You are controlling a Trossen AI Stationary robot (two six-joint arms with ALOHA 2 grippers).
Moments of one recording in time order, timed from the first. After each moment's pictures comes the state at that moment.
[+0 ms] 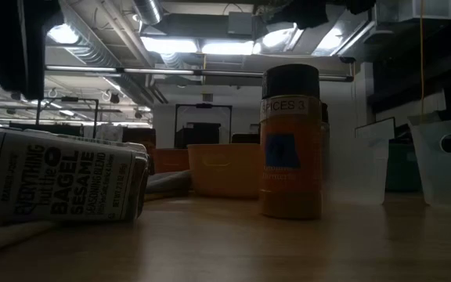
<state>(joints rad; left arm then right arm) -0.69 1.93 1.54 -1.15 -0.34 -1.14 0.30 1.37 0.98 -0.18 -0.10 -0.24</state>
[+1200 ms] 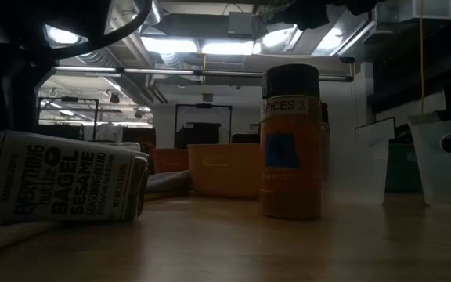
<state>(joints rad) -0.67 1.94 1.36 -1.04 -0.32 -1.09 0.30 1.37 0.98 -0.18 -0.10 -0.24</state>
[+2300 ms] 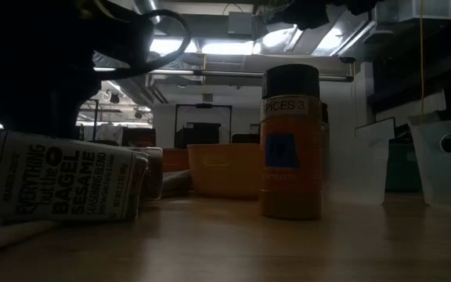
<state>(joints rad) -0.51 1.94 1.32 -0.94 -0.16 -0.83 0.30 1.37 0.98 -0.19 -0.10 -0.24</state>
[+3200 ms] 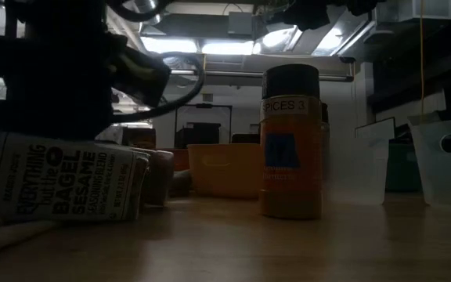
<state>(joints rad) -0.46 1.98 1.32 -0.91 -0.09 -0.77 0.30 1.37 0.98 -0.19 -0.10 -0.24</state>
